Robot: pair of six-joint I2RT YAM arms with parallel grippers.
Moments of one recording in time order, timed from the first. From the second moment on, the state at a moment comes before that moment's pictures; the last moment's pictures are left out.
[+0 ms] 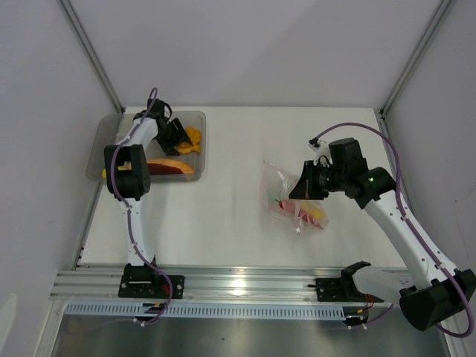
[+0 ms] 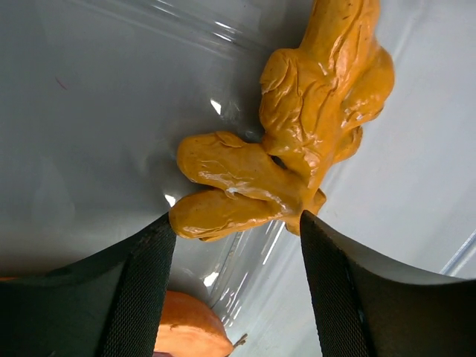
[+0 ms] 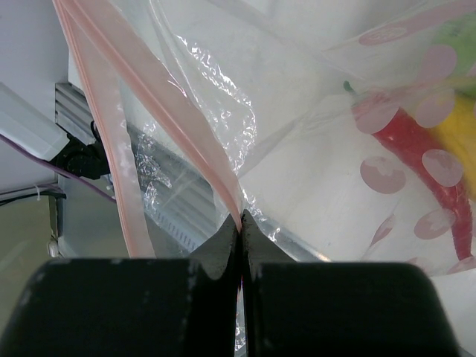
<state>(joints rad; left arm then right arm) 0.03 2.32 1.92 -0.72 0.27 -0.54 0.41 1.11 1.16 -0.85 -0.48 0.42</state>
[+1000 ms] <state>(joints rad) 0.06 2.26 1.77 -0.56 0.32 -0.61 0.40 1.11 1.16 -0.85 -0.48 0.42</state>
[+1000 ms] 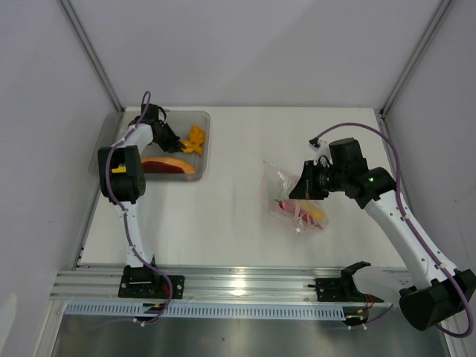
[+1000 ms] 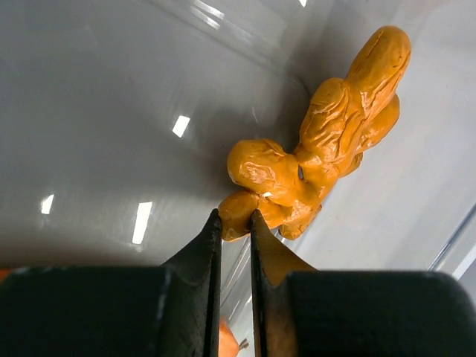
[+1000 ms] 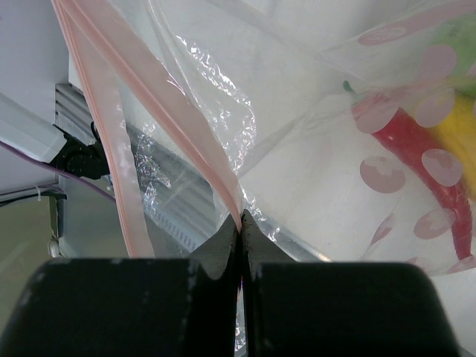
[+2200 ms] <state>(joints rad) 0.08 1.31 0.89 -0.14 0.50 -0.73 0.41 1.16 1.15 -0.83 -0.39 0.42</state>
